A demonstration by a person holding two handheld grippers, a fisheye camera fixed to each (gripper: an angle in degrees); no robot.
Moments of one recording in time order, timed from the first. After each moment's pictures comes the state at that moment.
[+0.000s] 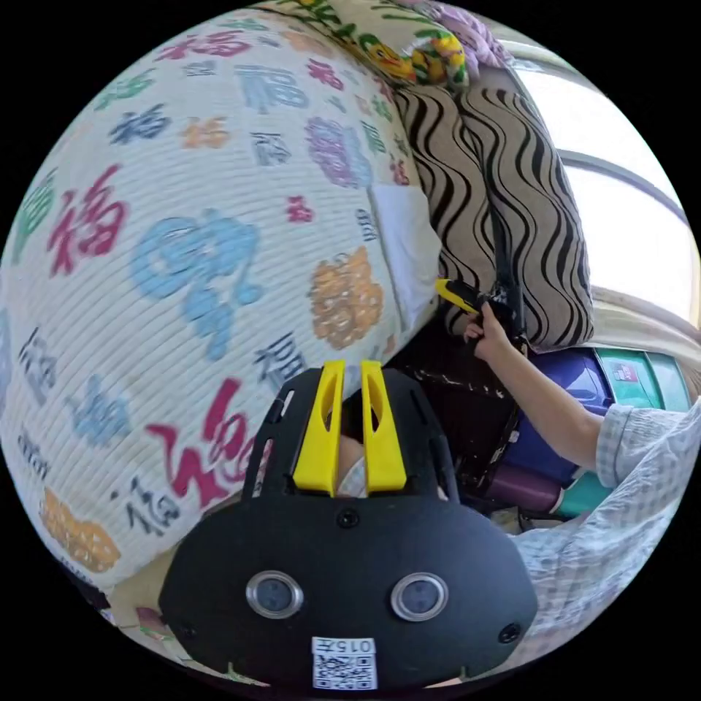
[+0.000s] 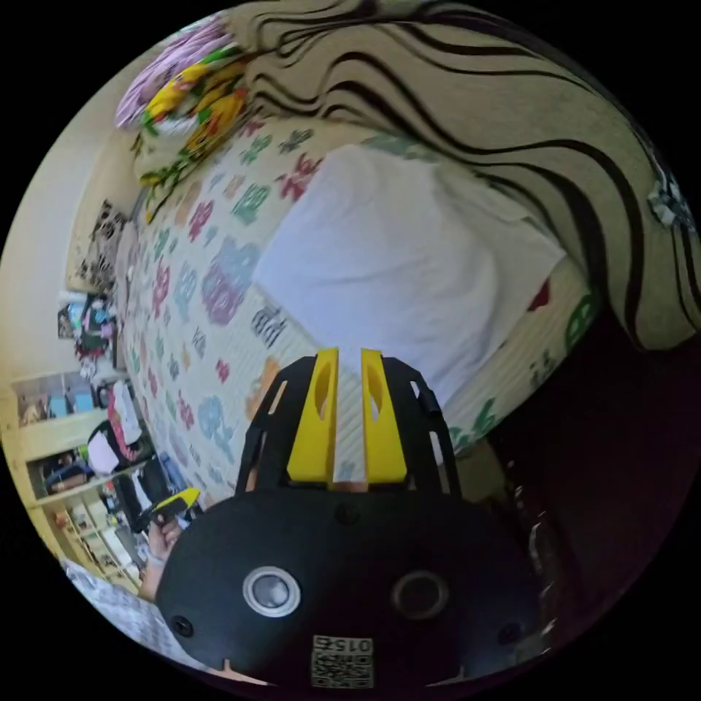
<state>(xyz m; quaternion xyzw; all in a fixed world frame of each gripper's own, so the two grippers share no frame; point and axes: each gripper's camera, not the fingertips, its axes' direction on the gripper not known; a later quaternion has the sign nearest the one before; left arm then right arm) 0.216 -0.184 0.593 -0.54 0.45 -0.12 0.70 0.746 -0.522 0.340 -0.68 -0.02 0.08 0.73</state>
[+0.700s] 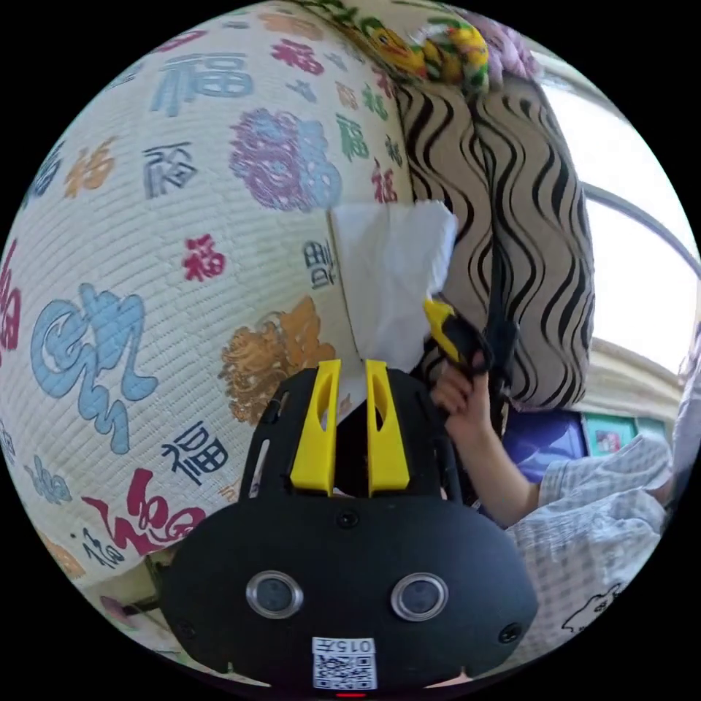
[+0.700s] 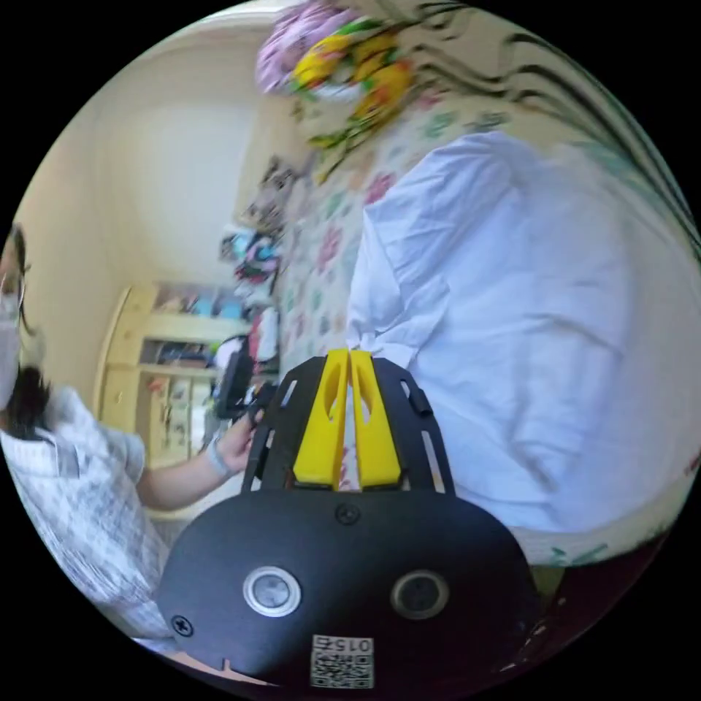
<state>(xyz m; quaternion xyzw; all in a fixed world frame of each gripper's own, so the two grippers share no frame) 0.298 -0.188 0.714 -0.54 0.43 -0.22 0.69 0.686 -0.489 0.345 -0.65 -0.44 0.12 0.61</state>
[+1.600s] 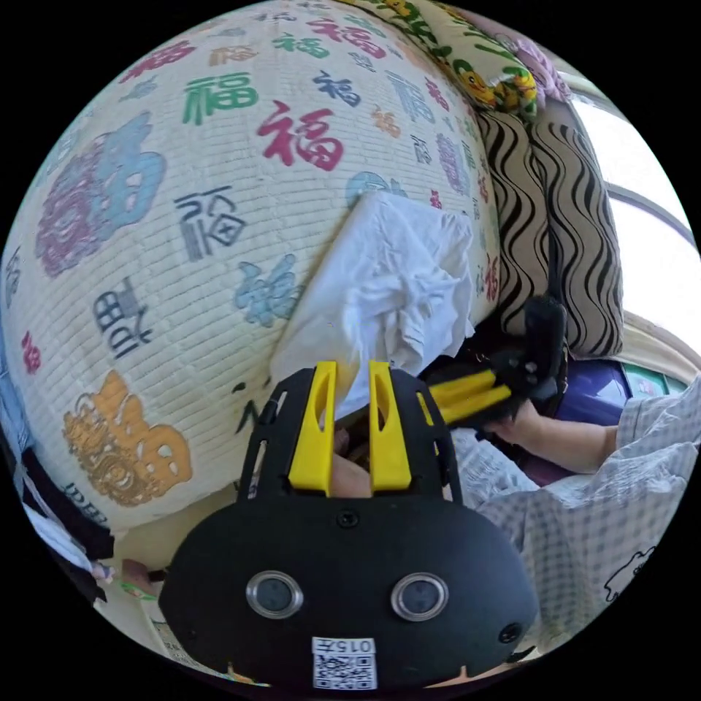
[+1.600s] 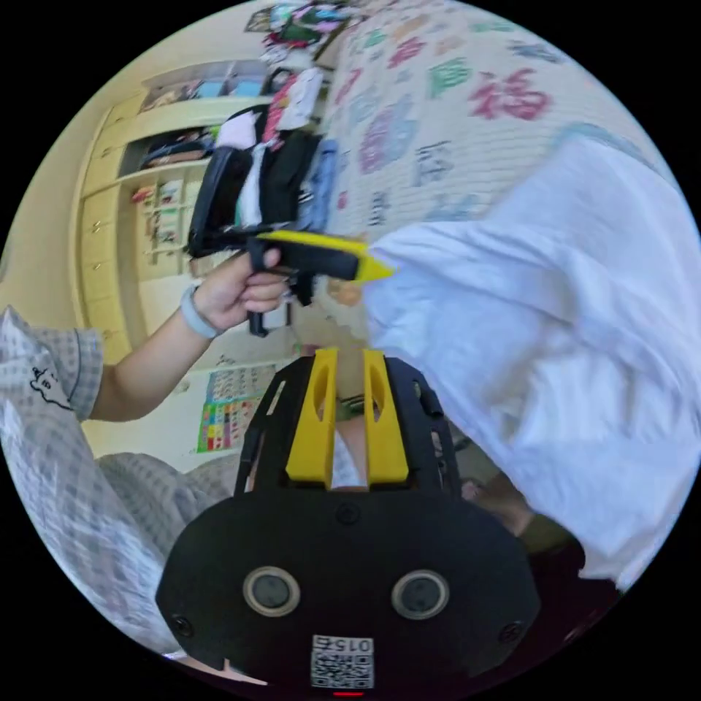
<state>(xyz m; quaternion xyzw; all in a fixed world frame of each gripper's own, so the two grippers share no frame) 0.103 -0.081 0.629 -0.58 0.37 -0.14 0.71 0.516 -0.358 0.158 -0.80 -0.45 -0.12 0.39</state>
